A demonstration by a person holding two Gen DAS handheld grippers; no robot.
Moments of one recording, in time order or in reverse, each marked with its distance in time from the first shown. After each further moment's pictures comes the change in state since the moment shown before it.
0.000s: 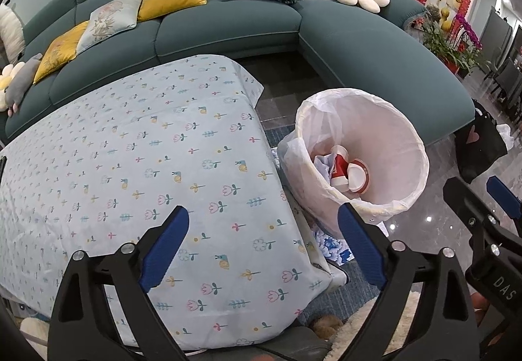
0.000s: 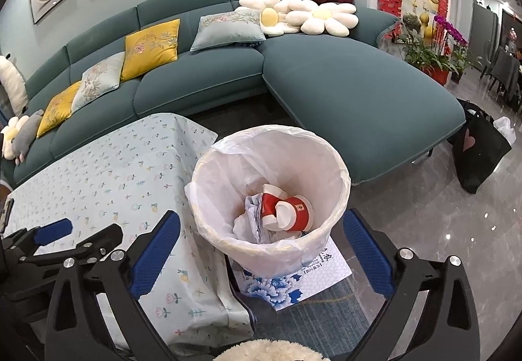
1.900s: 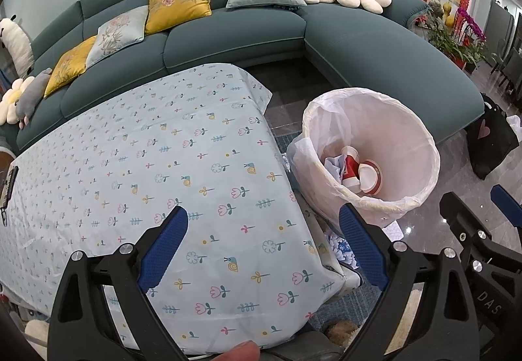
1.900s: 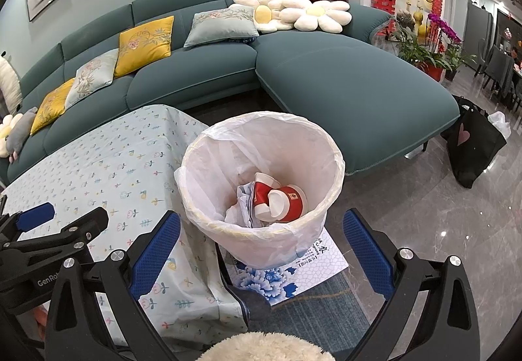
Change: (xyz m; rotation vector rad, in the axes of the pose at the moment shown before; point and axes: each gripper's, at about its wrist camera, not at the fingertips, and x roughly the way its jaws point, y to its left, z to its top) left arm 0.000 -0.009 -0.009 0.042 -0.046 0.068; right arm 0.009 -0.004 -0.025 0.007 0.001 -0.027
